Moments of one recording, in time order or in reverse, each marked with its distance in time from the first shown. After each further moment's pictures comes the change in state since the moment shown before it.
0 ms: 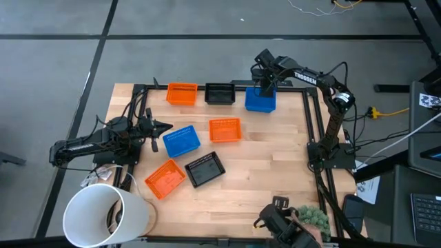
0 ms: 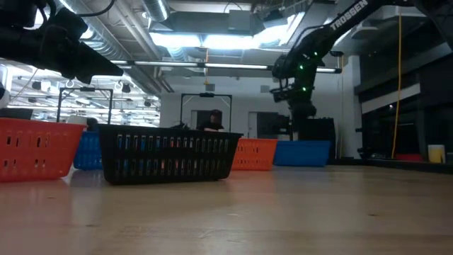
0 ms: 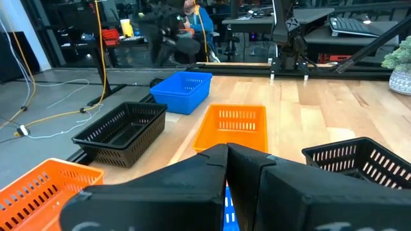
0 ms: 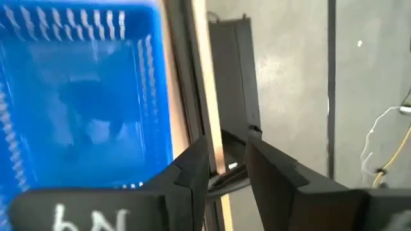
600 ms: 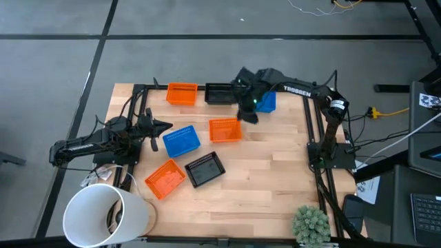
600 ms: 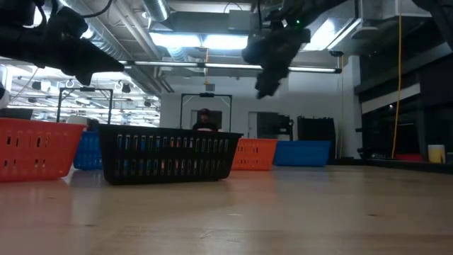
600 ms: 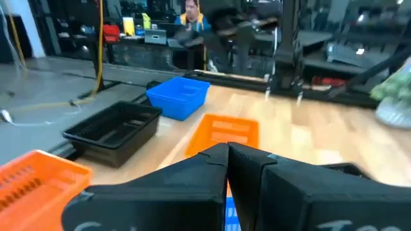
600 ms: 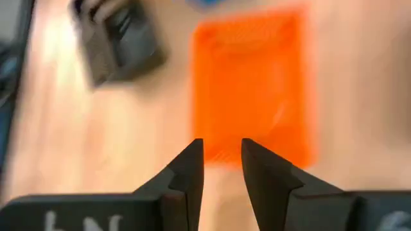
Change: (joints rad) left arm 0.000 0.000 0.000 0.039 0.006 -0.138; right arm 0.339 -0.004 0.136 -0.301 -0.732 0.295
